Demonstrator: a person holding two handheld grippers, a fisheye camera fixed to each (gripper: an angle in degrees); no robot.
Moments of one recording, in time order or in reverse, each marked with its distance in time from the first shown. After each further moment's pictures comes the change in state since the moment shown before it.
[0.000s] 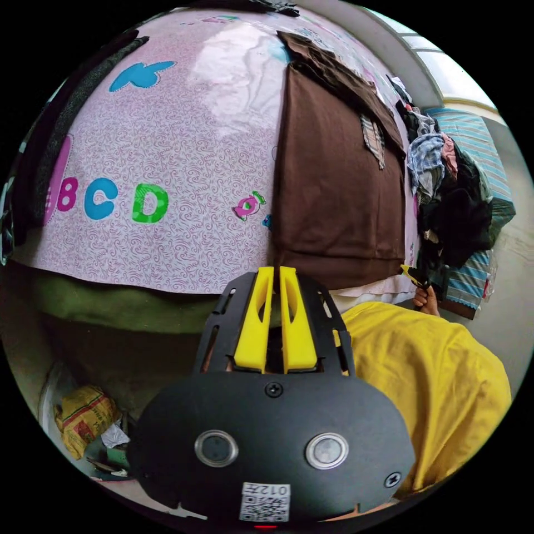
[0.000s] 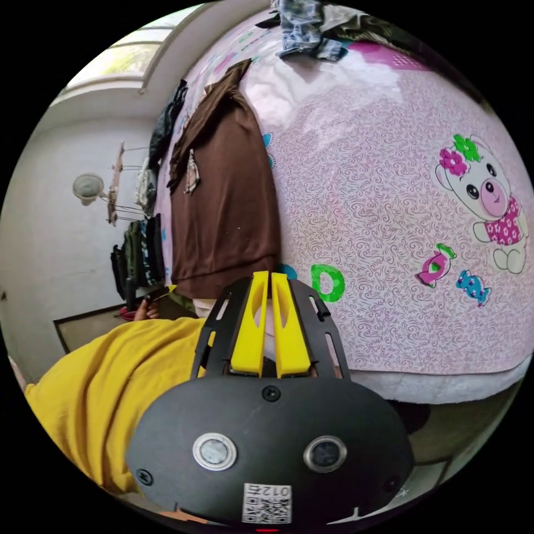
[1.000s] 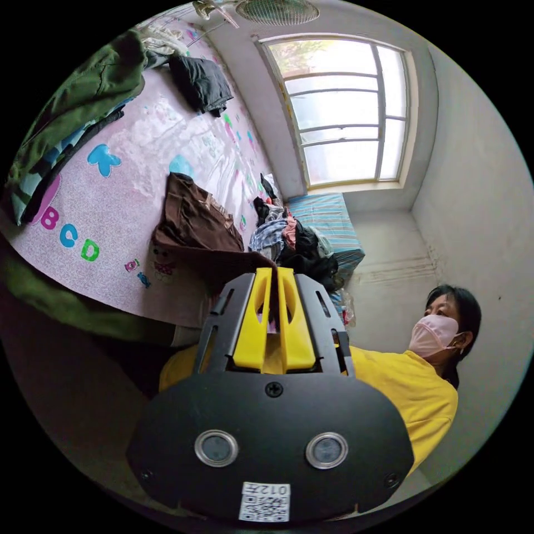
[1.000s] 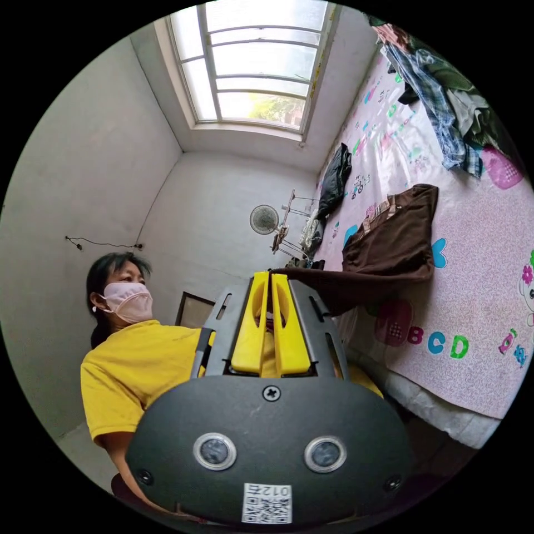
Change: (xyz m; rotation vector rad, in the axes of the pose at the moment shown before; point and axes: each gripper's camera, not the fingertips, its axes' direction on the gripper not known) left arm -0.084 0.117 -0.222 0.469 0.747 0.055; right arm 0.027 0.097 -0.080 0.287 -0.763 -0.338
